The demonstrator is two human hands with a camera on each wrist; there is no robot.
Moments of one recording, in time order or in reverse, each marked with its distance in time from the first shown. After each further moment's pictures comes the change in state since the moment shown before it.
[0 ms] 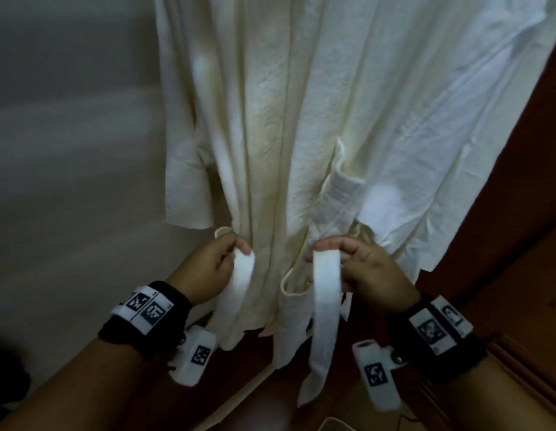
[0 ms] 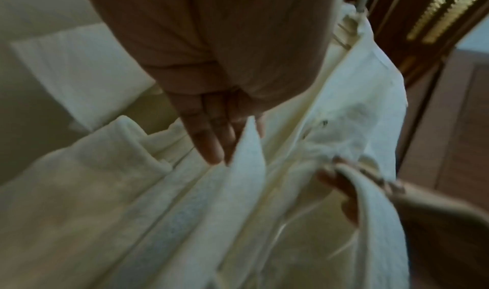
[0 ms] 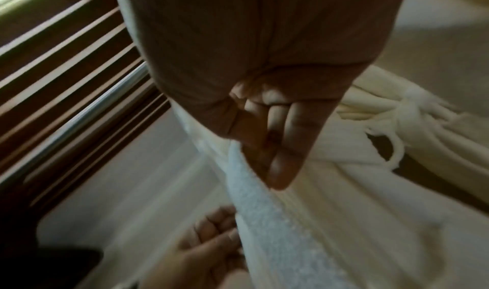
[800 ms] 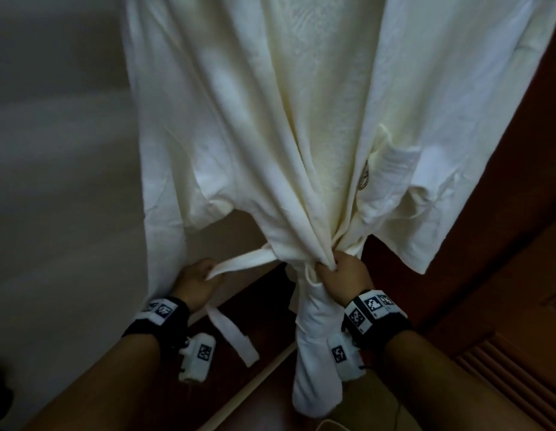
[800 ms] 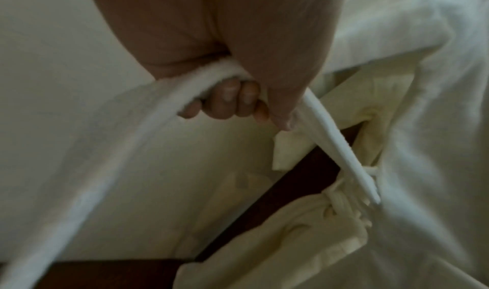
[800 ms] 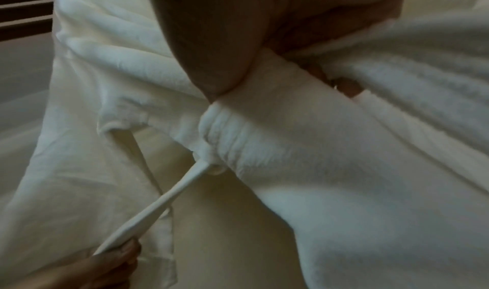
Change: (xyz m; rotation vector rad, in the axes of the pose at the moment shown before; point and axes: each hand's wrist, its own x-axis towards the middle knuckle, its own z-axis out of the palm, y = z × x) left_hand 0.011 -0.087 0.037 0.055 0.000 -0.441; right_hand 0.054 0.064 -0.012 -0.885 0.440 0.054
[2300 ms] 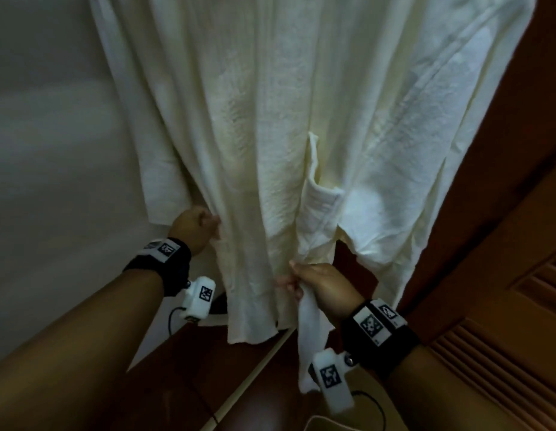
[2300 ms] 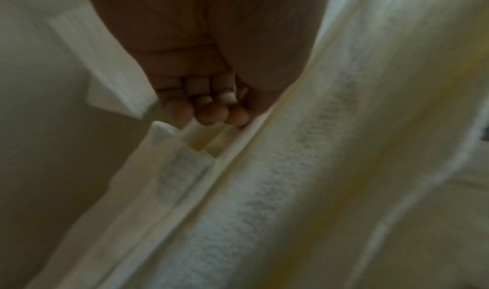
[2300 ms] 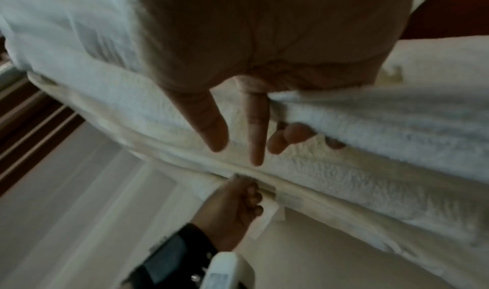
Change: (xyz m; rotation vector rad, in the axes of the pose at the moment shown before) left_hand 0.115 0.086 0.001 -0.015 0.079 0.096; right_hand -0.005 0.001 -0.017 0.826 -0.383 0.127
